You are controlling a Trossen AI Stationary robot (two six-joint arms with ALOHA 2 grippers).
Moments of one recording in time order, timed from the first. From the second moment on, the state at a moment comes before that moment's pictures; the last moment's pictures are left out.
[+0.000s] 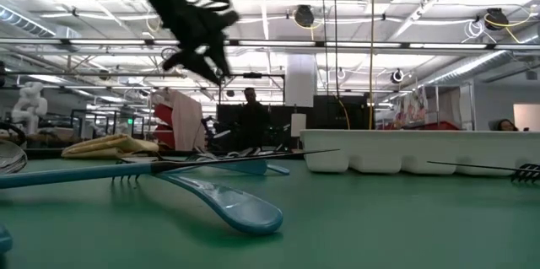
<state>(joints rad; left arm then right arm) 0.32 1.41 1.01 -0.40 -0.16 -0.62 -0.27 1.44 1.92 -1.43 0.53 0.56</state>
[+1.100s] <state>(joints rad) 0.37 2.12 1.67 -0.90 -0.18 -0.44 -0.27 1.28 1.92 -1.57 0.58 0.43</state>
